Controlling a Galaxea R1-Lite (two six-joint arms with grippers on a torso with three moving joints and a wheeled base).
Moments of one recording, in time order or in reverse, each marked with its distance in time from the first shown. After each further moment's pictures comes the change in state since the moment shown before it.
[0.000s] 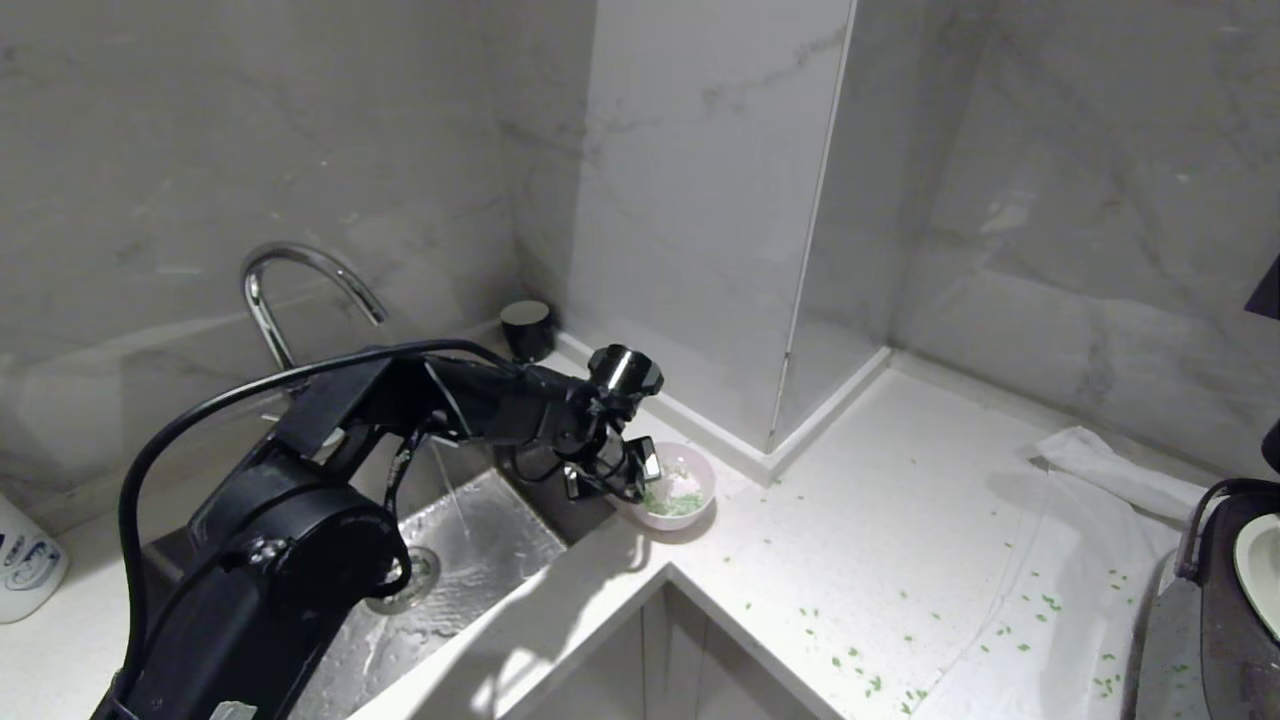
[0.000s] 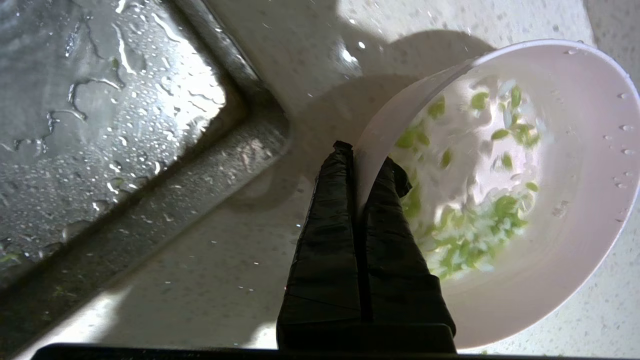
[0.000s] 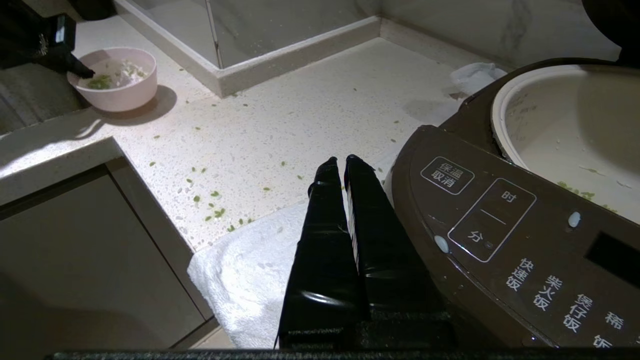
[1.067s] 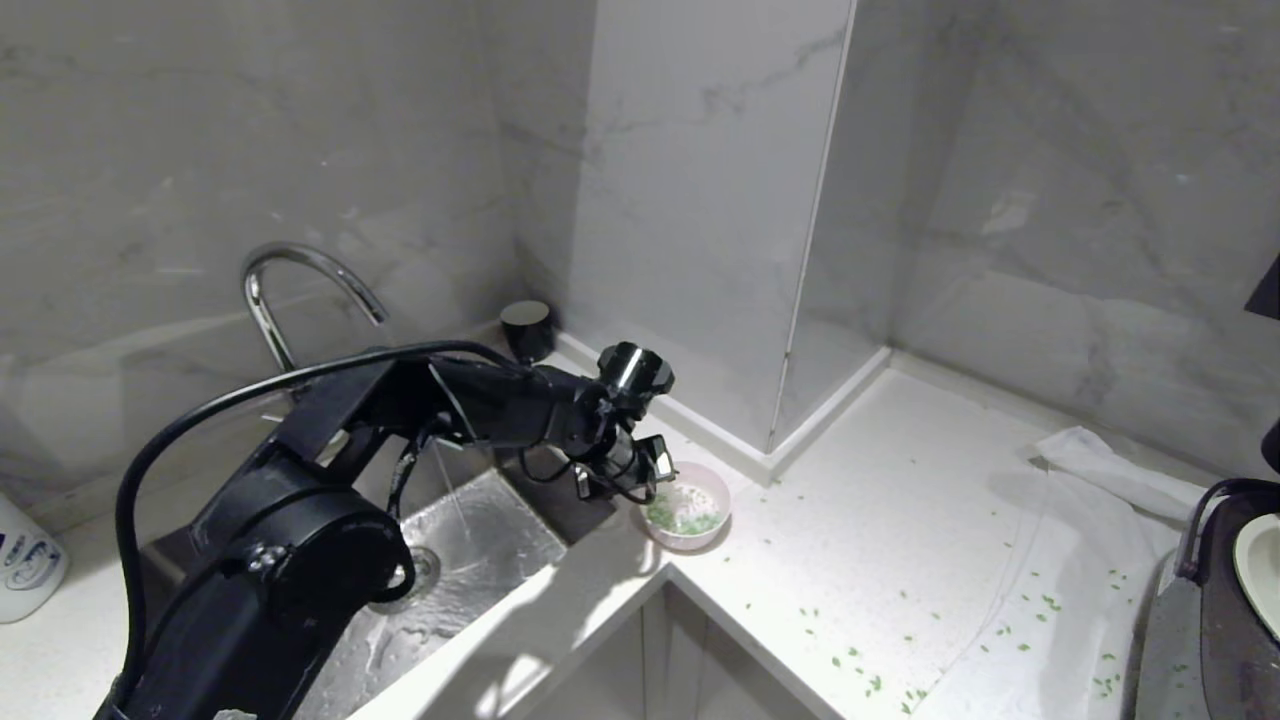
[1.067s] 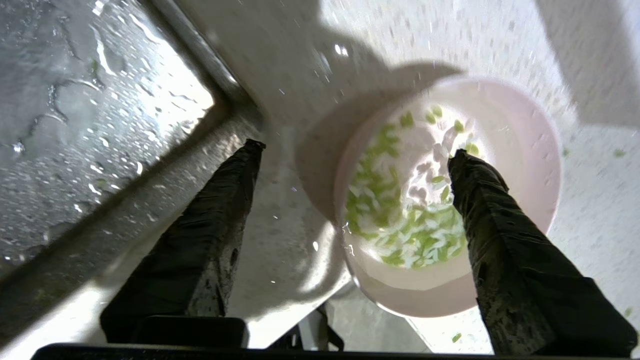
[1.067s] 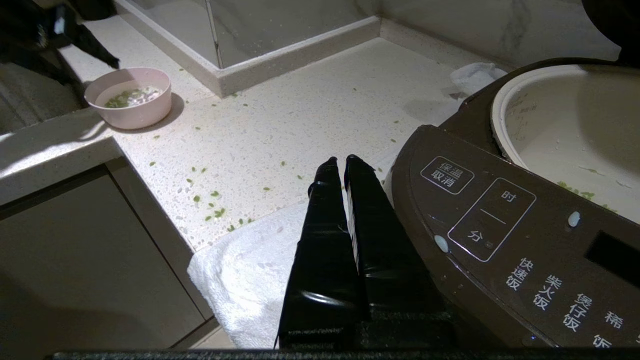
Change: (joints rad) left arm -0.009 -0.015 -0.002 -0.009 0.002 -0.012; right arm 0.000 0.000 0.000 0.000 0.000 0.000
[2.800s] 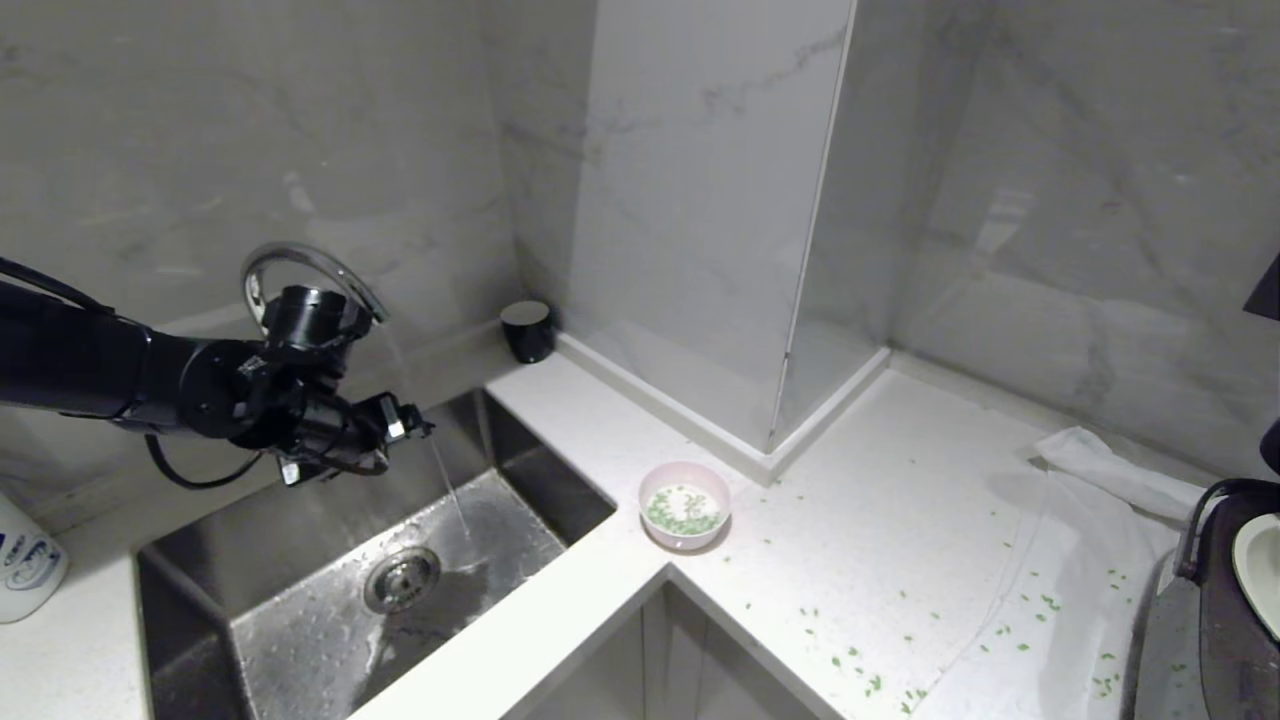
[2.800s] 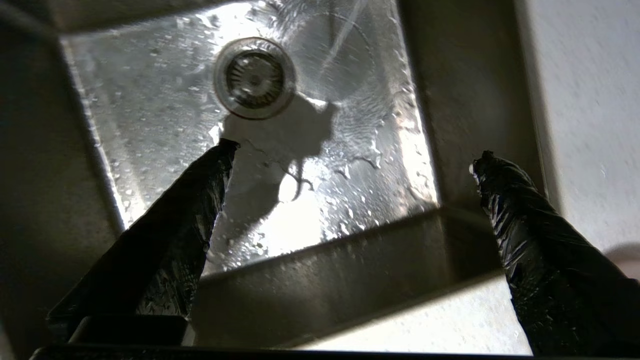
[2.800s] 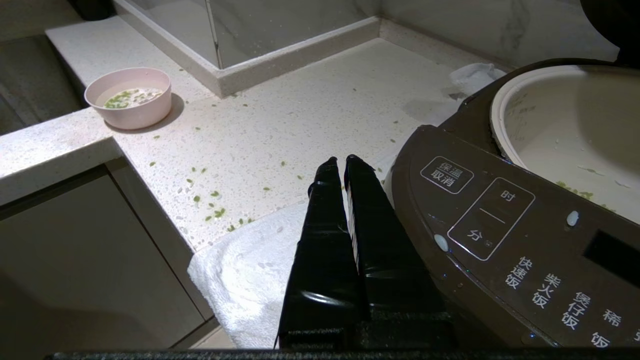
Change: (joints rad) left arm 0.486 -0.571 0.751 -0.277 0.103 0.161; right arm 0.000 0.000 0.000 0.000 0.000 0.000
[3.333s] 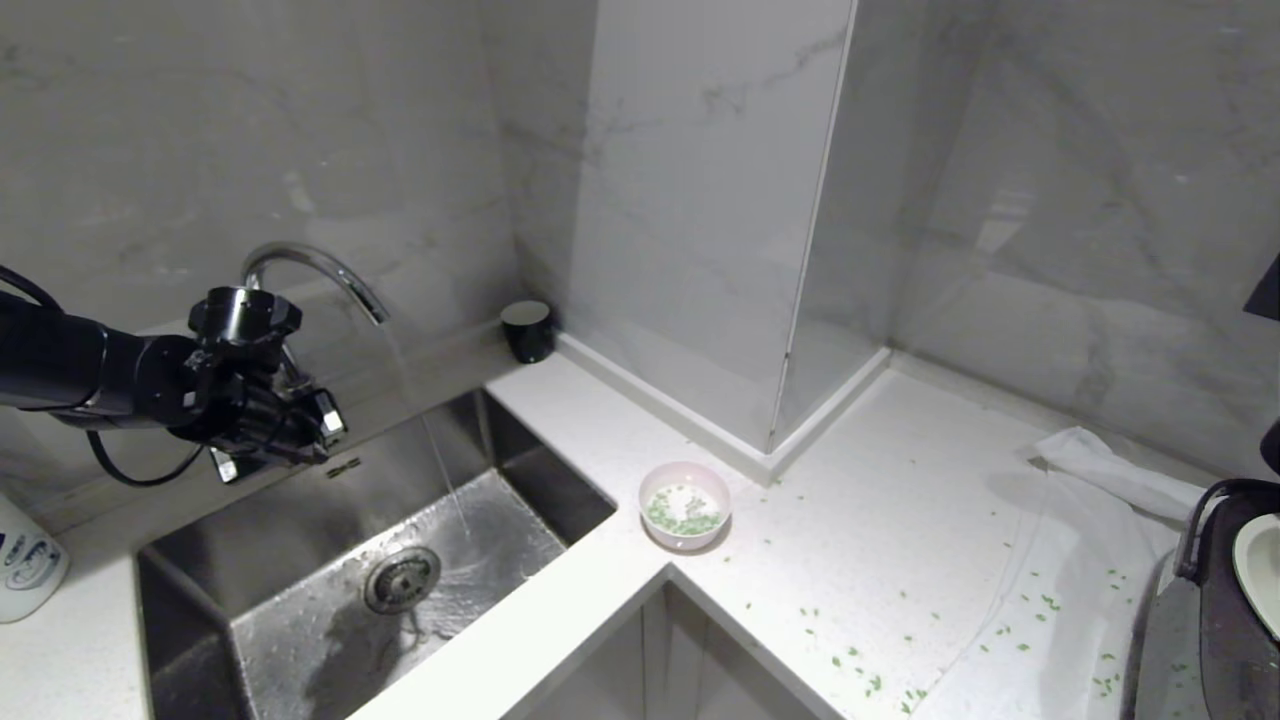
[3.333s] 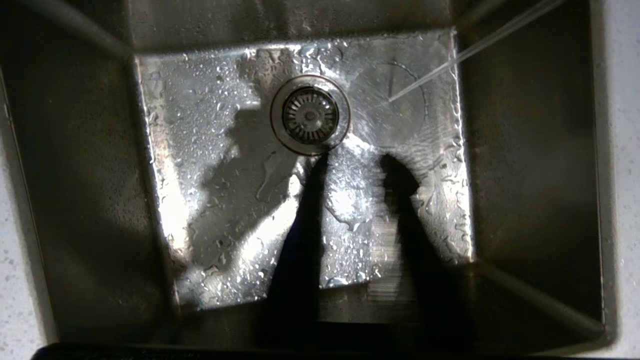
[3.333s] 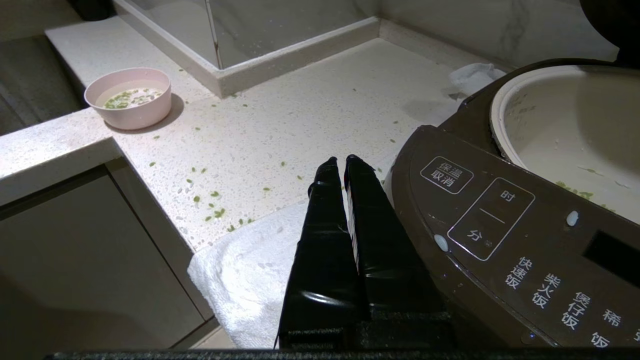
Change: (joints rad) left arm 0.162 0.060 -0.057 -0.007 -0.004 0.045; right arm 0.000 0.000 0.000 0.000 0.000 0.000
